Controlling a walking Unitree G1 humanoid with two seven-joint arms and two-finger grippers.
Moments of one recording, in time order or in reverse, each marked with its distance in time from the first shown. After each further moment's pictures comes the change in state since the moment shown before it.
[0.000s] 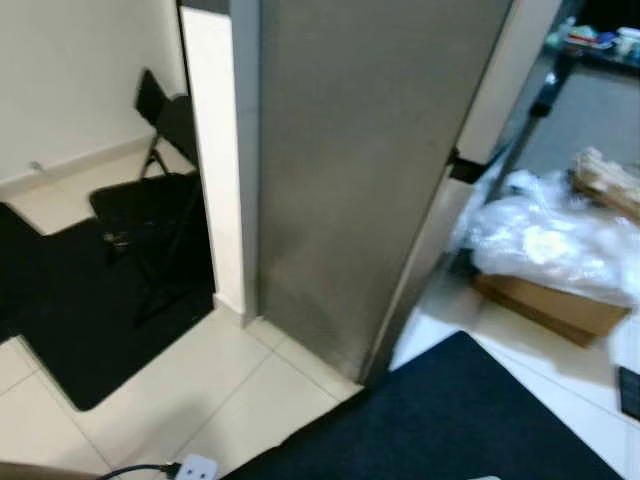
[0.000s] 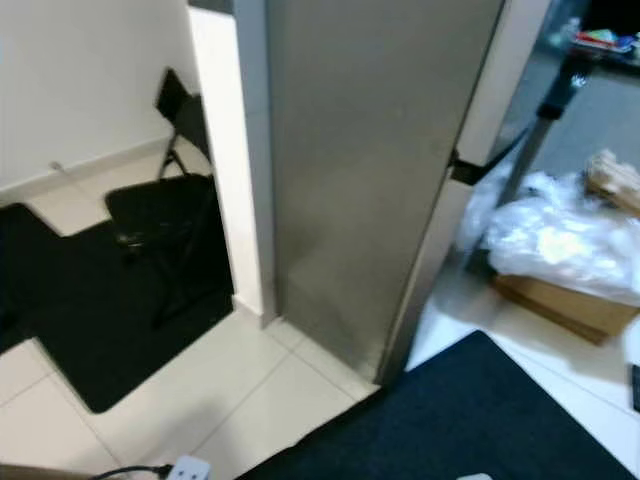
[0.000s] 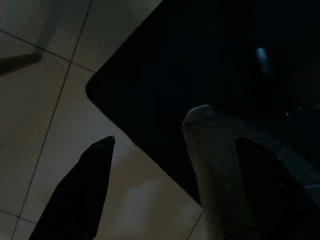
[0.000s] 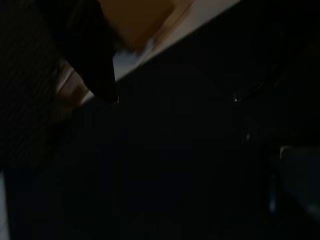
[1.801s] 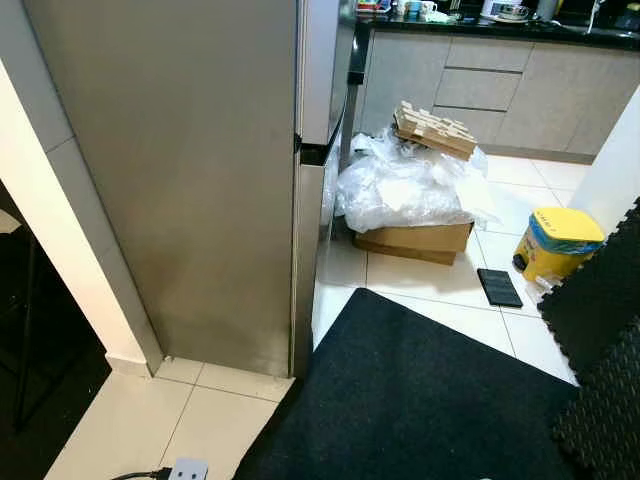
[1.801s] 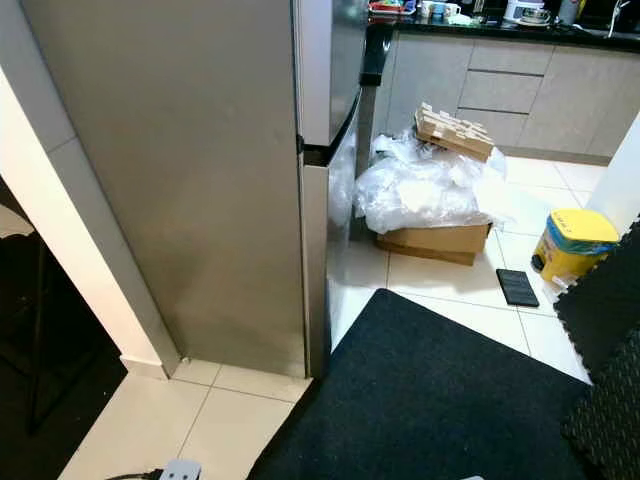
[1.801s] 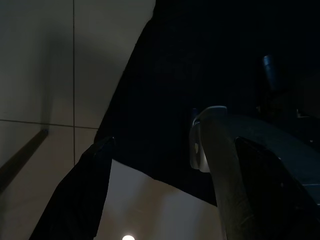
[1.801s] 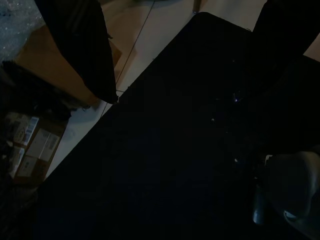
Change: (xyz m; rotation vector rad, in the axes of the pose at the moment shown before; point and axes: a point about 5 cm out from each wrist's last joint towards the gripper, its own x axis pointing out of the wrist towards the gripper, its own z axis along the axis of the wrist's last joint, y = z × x) left arm 0.000 0.001 -0.002 -0.104 0.000 -0.003; right arm 0.000 0.000 0.004 -0.076 -0.009 0.016
